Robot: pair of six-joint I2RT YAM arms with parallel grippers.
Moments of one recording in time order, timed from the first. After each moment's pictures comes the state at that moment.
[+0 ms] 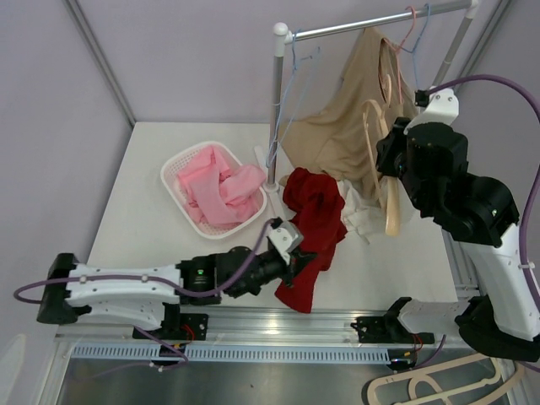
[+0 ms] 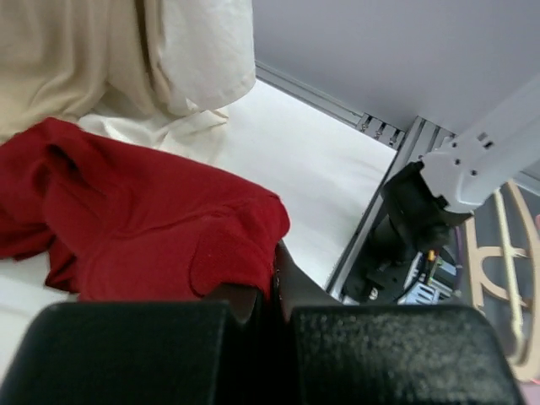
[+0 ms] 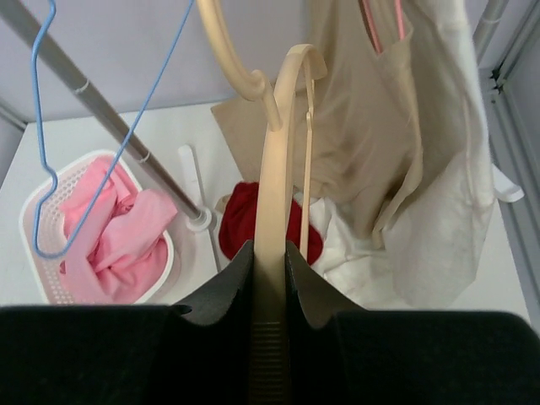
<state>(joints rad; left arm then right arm) -1.45 1.15 0.86 0.18 -0.39 -0.20 0.80 1.19 1.92 -1.08 0.71 0.43</state>
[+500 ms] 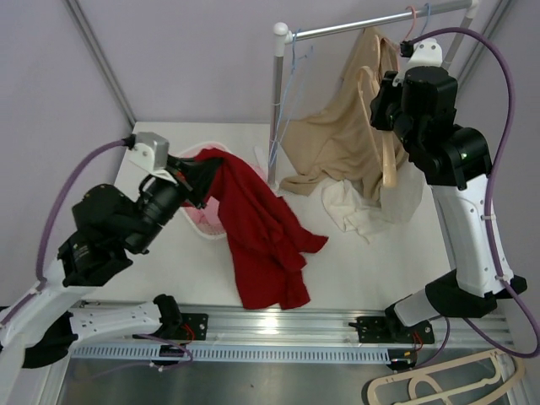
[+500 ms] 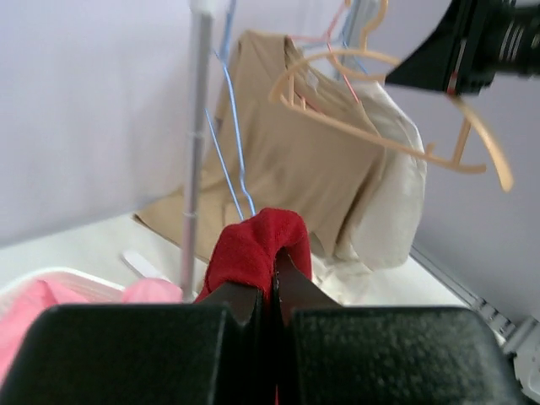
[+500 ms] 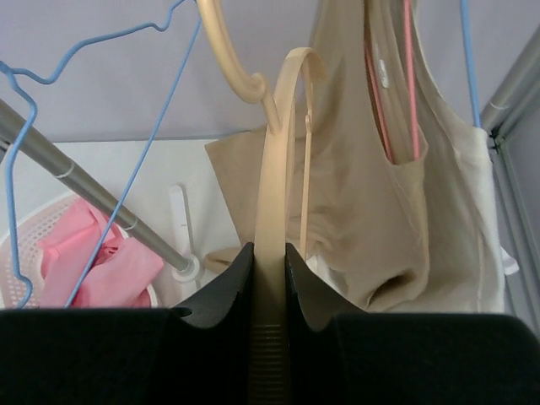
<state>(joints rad) -1.08 0.84 1.33 -0.35 -0.45 -0.10 0.49 1.48 2.20 -0.99 0.41 0.23</state>
